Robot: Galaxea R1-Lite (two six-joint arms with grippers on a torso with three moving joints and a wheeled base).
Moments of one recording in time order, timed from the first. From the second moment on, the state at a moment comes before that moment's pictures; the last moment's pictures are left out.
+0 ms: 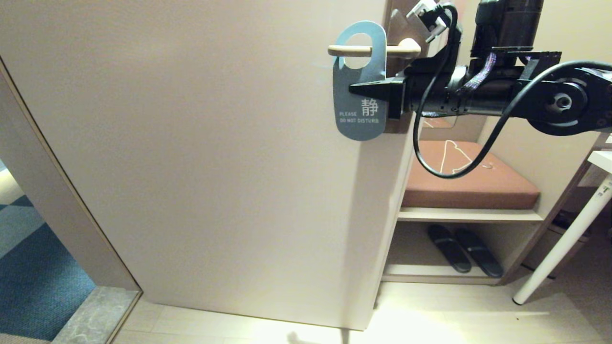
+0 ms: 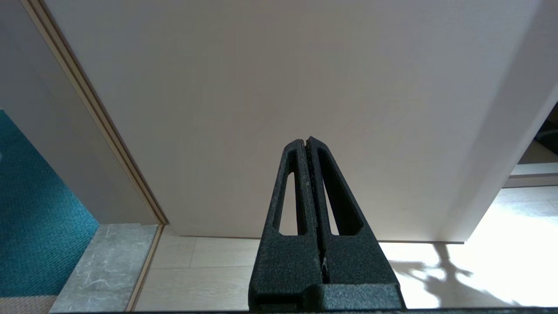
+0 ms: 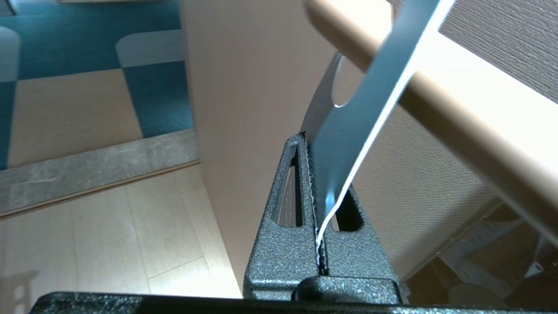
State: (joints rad) left arm 0.00 0.00 0.00 0.01 -0.02 0.05; right arm 0.40 1.91 -1.72 -0.10 0.57 -0.17
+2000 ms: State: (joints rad) left arm 0.00 0.00 0.00 0.01 -0.02 0.05; right arm 0.51 1.92 -1.73 -0.09 0.65 -0.16
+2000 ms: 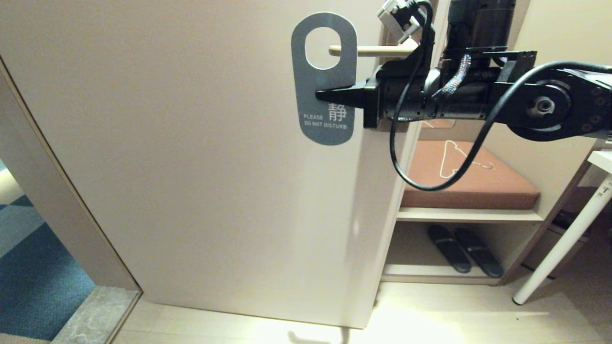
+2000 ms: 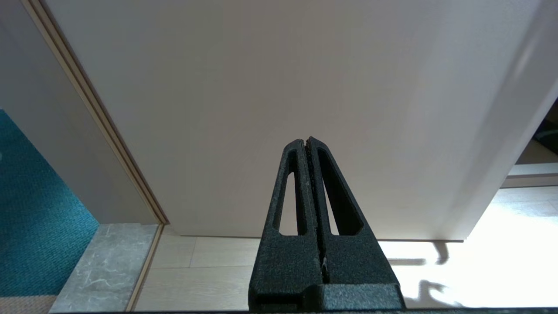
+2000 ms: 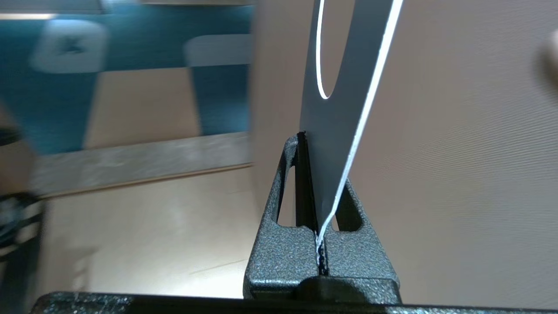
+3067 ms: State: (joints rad) left arm 0.00 0.00 0.00 0.01 -0.02 0.05; right arm 0.50 1.75 -1.56 -0.10 0.81 -0.08
